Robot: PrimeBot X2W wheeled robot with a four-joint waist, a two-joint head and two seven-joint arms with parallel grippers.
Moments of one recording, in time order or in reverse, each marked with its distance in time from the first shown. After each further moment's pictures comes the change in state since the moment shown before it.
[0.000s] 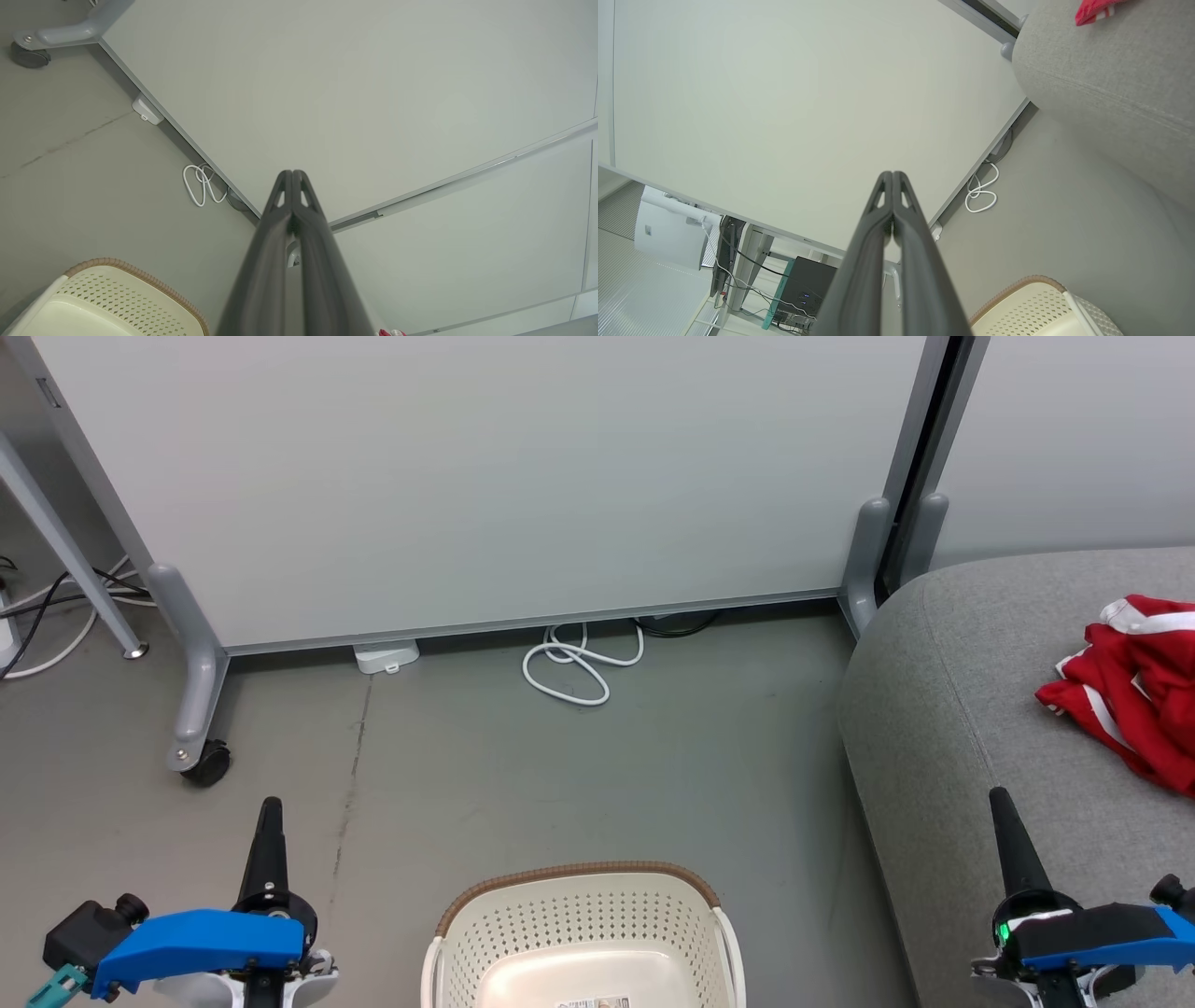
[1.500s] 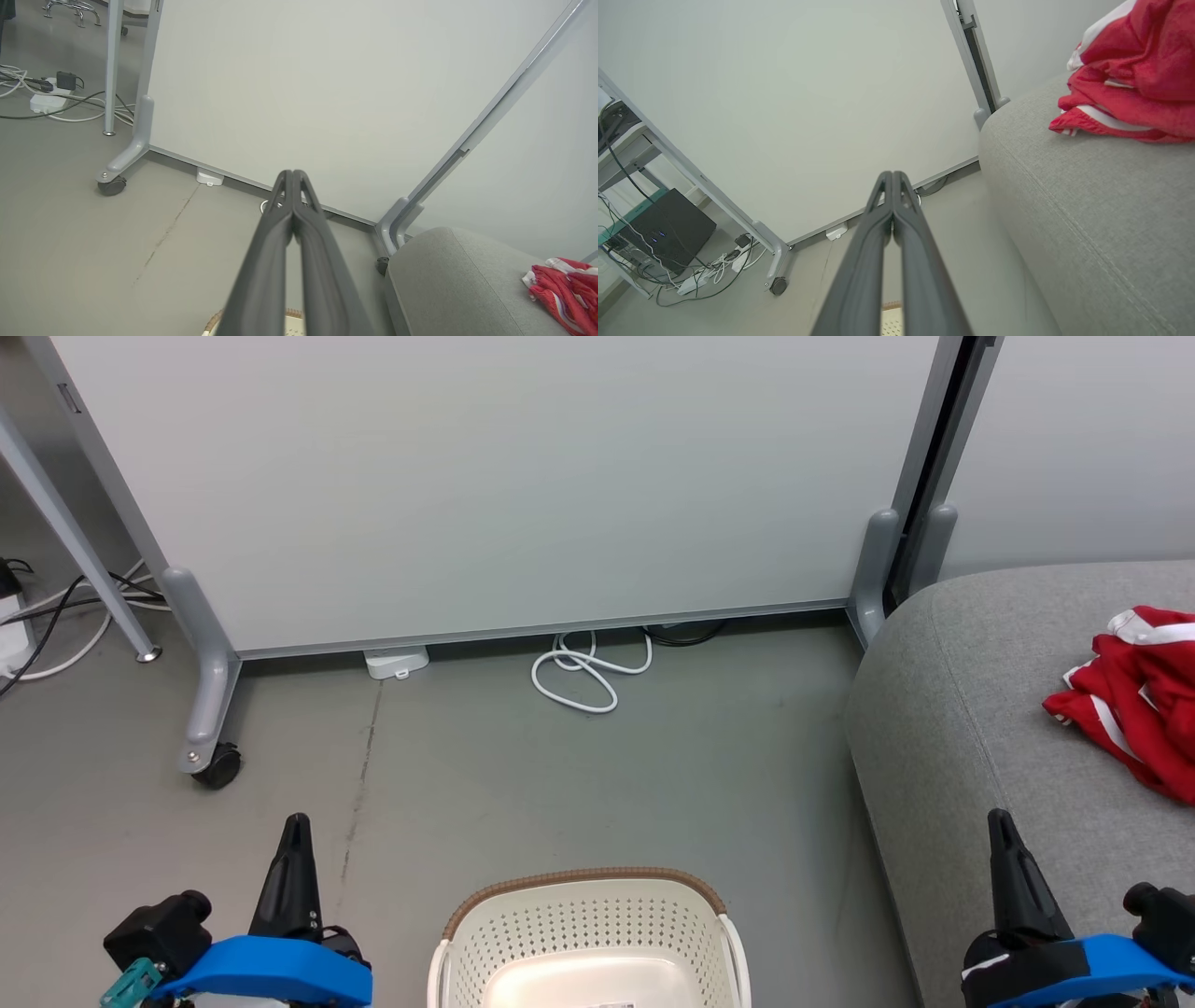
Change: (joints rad) left arm 0.042 0.020 -0.080 0.018 0.590 0.016 -0.144; right arm 0.057 0.001 0.010 -0.015 -0.608 0.000 -0.146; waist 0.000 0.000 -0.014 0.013
